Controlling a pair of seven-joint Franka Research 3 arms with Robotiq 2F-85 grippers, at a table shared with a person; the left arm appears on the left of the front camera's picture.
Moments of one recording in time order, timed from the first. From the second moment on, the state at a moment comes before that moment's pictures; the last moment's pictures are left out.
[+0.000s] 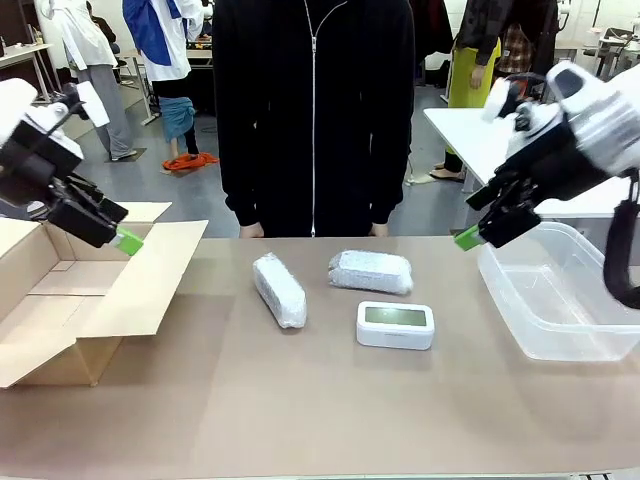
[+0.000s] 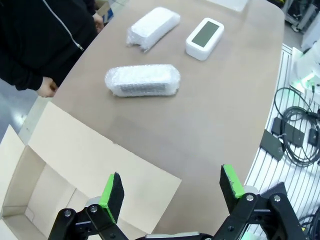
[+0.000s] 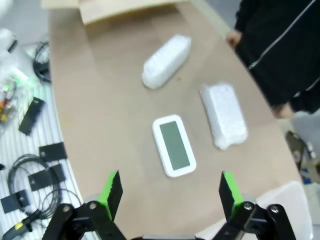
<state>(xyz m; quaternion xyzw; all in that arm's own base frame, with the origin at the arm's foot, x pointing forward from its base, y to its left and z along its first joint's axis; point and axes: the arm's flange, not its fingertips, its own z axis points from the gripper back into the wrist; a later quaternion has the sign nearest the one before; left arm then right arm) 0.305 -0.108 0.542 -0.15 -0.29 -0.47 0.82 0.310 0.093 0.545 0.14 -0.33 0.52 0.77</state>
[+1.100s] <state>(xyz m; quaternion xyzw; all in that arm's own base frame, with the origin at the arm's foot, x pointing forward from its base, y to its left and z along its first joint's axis) 0.316 -0.107 0.531 -0.13 -0.29 -0.50 0.81 0.310 0.082 0.550 0.17 -0.35 0.50 0.77</state>
